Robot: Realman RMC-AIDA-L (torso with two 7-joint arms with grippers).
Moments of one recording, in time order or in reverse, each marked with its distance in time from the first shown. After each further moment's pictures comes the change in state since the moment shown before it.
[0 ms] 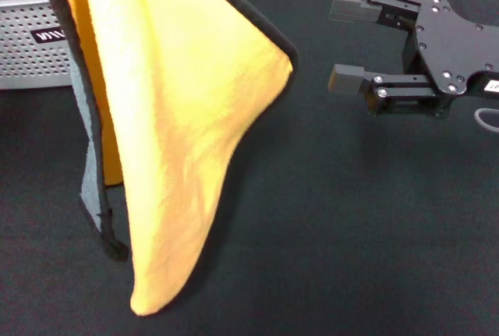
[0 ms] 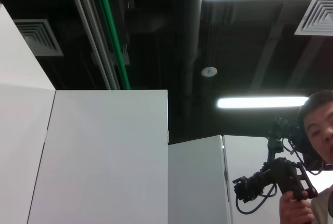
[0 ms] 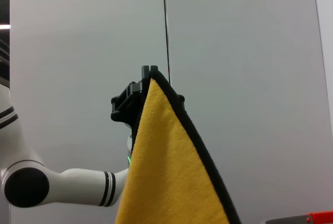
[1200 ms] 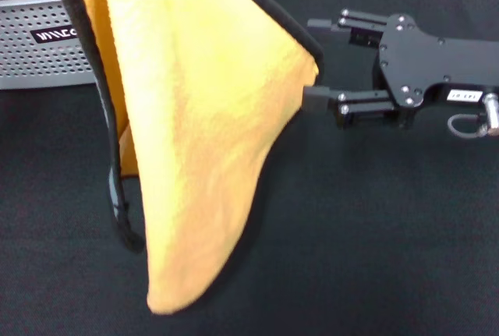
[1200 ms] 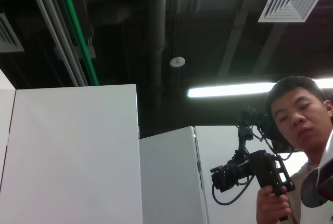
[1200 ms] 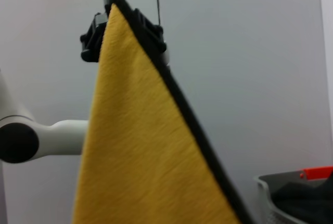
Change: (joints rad) left arm -0.031 0.008 0.028 0.075 -0.014 -0.002 0.006; right arm 0.030 0.001 -0.047 0.009 -0.067 0.094 0.000
